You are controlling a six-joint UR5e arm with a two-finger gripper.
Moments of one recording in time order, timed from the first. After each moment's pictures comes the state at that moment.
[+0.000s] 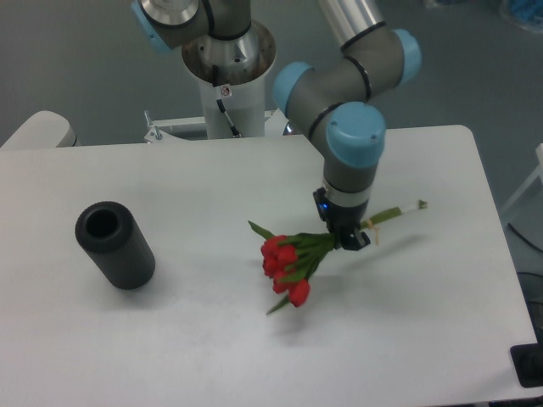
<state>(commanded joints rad) 2.56 -2.00 -1.54 -1.10 1.56 1.60</state>
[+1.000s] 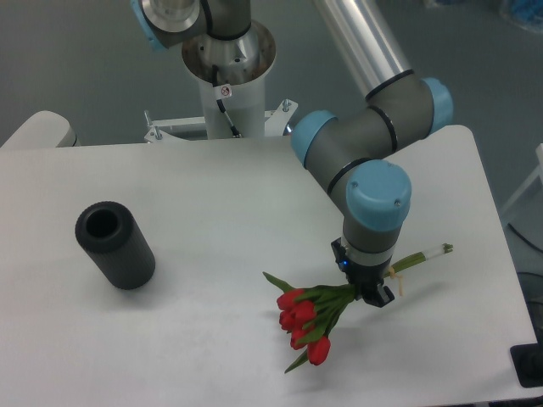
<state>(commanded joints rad) 2.50 -2.13 -1.37 -1.11 1.63 1.55</state>
